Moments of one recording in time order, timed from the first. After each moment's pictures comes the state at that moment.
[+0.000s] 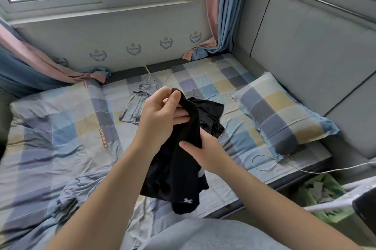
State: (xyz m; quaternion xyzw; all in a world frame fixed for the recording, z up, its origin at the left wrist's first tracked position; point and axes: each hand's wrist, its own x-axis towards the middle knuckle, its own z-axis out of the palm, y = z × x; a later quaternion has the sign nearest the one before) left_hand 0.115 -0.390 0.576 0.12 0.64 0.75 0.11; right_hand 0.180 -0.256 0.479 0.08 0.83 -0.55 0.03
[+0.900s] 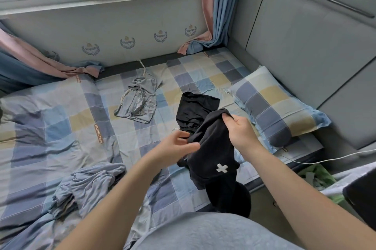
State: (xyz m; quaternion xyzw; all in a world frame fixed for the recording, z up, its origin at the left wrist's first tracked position) left_hand 0.127 -0.399 0.487 0.10 0.78 0.46 0.41; right_hand 0.192 -0.195 0.487 0.25 0.76 -0.60 -0.07
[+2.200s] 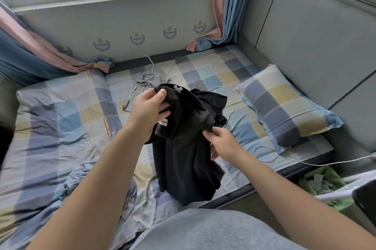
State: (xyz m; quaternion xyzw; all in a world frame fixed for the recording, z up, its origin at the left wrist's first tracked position) left_hand 0.092 -0.421 0.543 -0.01 0.64 0.74 0.19; right_hand 0.192 -0.235 0.455 0.19 0.76 -0.62 0.10
